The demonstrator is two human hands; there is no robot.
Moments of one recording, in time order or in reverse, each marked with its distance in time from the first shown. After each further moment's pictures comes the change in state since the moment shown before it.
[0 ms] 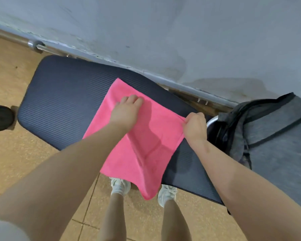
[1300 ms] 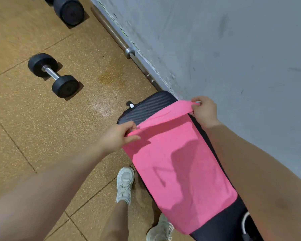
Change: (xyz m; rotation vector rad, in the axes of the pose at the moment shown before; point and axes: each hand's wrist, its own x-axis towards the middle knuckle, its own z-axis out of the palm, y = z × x) left_hand -0.169 -0.277 -0.060 -0.912 0.143 -0.300; right_hand 0.006 -0.379 0.024 0.072 -0.103 -0.403
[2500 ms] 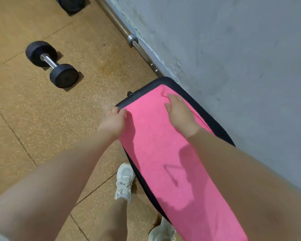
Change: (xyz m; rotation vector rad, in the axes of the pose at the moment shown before) left_hand 0.062 -0.044 0.045 0.404 0.129 -0.364; right_hand -0.007 0.018 0.083 -0.369 -0.303 -0.356
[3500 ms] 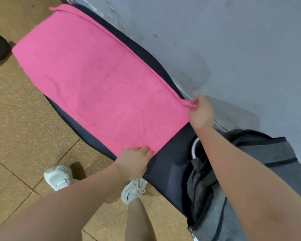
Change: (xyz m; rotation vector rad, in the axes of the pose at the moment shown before) left_hand -0.236 0.200 0.237 0.433 -0.350 0.703; right_hand -0.249 0.289 0.014 0.259 0.450 0.463
